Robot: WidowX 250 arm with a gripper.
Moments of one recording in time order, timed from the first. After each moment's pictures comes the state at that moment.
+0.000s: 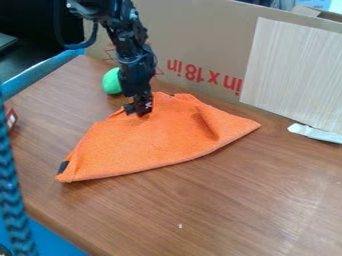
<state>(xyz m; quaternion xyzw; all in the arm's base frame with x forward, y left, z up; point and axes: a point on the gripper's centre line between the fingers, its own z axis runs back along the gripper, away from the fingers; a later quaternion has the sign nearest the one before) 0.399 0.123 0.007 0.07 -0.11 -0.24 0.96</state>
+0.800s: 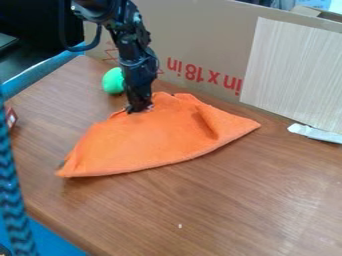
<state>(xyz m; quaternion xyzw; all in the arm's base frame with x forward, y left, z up) 0.400 0.122 0.001 0.07 -0.10 -0.24 0.96</state>
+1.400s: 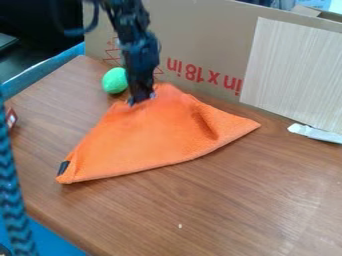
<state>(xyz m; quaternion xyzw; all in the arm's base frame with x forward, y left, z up) 0.392 0.105 0.036 0.03 -0.10 -0.23 0.97</state>
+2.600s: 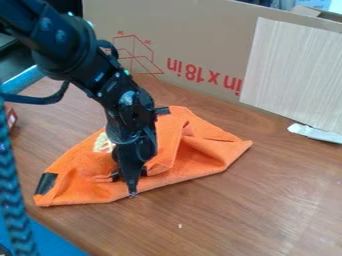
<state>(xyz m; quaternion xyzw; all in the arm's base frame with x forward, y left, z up) 0.262 0.025 0.011 0.12 -0.09 -0.39 0.91</state>
